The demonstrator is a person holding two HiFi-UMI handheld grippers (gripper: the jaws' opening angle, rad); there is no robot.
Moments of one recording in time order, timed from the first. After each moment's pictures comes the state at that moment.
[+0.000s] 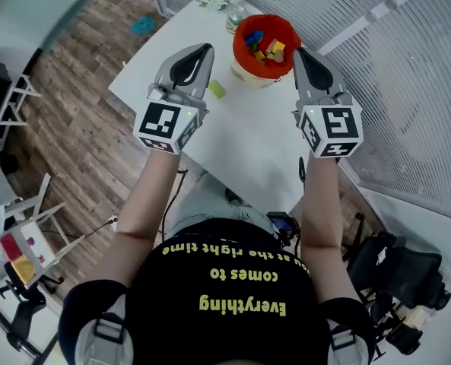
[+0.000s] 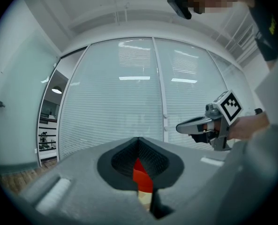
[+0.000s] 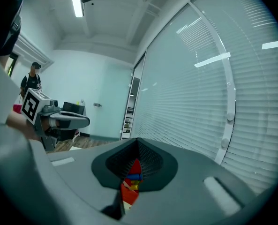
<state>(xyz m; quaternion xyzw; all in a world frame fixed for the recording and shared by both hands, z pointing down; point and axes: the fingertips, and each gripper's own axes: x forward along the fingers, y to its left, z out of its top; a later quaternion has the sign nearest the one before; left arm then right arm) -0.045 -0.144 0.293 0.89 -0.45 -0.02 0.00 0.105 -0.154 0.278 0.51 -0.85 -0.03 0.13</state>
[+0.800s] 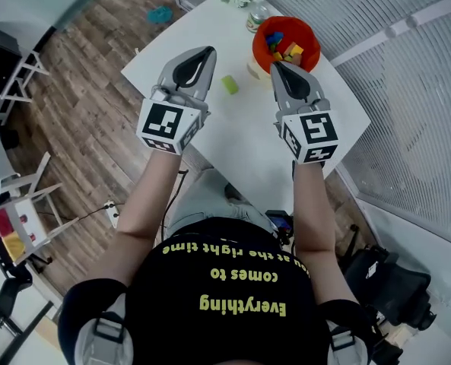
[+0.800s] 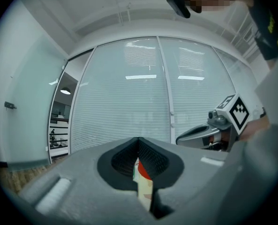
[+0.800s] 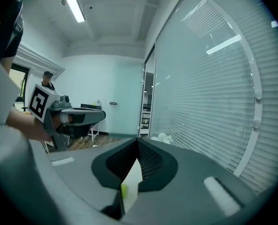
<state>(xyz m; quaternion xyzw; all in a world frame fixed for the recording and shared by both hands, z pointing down) -0.080 -0.130 0.309 0.87 -0.49 -0.01 0.01 0.032 -0.135 0.328 0.42 -0.90 0.01 0.14</state>
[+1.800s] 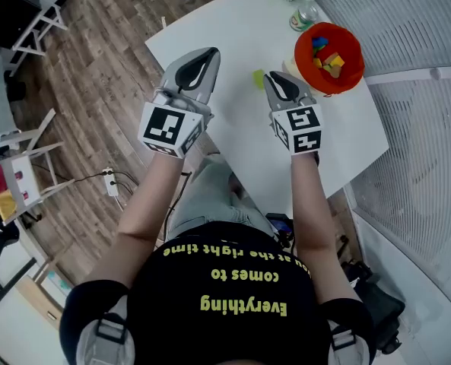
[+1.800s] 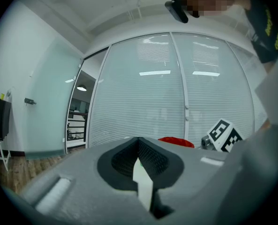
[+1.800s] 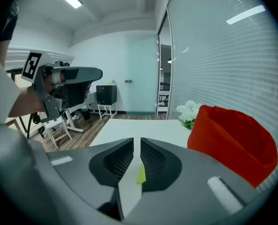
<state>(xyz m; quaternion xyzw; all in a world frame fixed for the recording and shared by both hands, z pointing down) -0.151 -0.116 0.354 0.82 -0.56 0.00 0.05 -0.042 -0.138 0.470 0.31 -0.91 0.09 0.26</state>
